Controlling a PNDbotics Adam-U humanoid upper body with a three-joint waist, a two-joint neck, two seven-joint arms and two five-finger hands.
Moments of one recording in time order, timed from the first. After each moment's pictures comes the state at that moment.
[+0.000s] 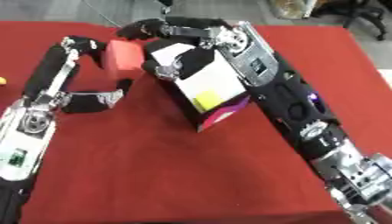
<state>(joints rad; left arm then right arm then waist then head) -0.83 0.00 -0.22 -1.32 -0.85 -0.27 0.03 -0.90 -0.49 0.26 -1.40 0.06 -0.41 0.77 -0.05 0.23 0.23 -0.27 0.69</state>
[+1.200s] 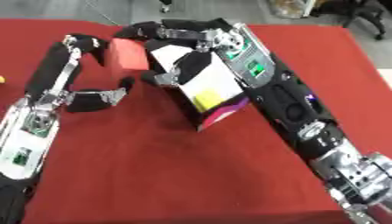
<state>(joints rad) -0.84 -0.01 -0.23 -1.31 -0.86 -0.29 0.08 -0.90 -0.49 0.29 -1.39 0.08 -0.44 0.74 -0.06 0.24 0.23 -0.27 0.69</state>
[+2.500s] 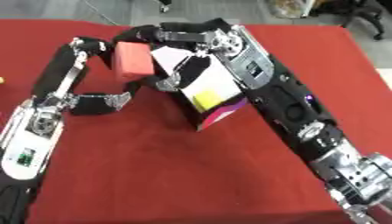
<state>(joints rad) -0.84 -0.02 -0.24 -1.30 -0.84 -0.35 0.05 -0.90 -0.49 0.29 -1.39 0.05 -0.42 0.76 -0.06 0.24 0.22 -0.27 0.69</state>
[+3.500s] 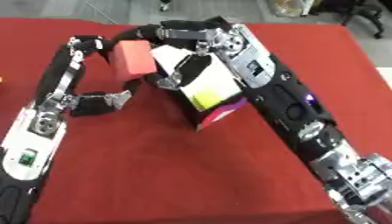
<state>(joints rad) -0.84 -0.04 -0.24 -1.28 -0.72 -0.43 0.08 -0.89 -0.48 0.27 -1.40 -0.02 -0.38 0.80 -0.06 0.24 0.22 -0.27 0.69</state>
